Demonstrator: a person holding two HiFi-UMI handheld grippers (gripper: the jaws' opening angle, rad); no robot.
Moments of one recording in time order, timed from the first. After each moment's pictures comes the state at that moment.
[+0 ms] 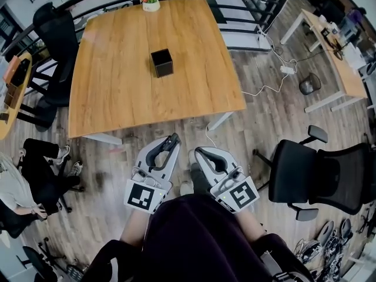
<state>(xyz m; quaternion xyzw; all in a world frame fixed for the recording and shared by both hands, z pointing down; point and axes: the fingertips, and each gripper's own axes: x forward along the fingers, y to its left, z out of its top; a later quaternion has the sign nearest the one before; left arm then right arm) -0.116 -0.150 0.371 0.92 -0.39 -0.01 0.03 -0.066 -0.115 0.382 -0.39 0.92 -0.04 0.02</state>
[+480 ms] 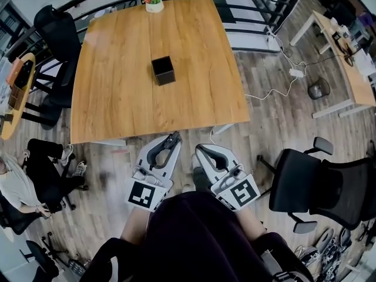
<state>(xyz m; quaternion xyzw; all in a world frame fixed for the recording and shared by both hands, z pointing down) -0.087 -0.231 0.371 0.91 -0.41 0.01 0.03 -0.037 -0.201 0.381 -0.38 0.92 -0.06 0.04</state>
